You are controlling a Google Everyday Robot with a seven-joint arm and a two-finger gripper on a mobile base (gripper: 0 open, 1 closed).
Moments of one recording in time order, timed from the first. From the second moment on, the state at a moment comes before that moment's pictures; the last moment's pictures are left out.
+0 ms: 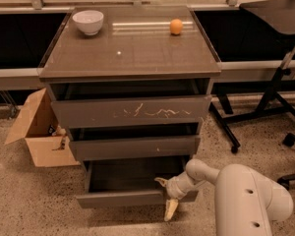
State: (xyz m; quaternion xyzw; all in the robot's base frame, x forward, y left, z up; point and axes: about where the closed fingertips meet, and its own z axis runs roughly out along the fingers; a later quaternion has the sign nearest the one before) arm 0.546 -0.076 0.198 -0.71 0.60 0.29 0.23
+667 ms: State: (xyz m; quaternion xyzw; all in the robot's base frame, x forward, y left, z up) arm 0.524 -0.071 0.200 -0.71 0.59 0.30 0.23
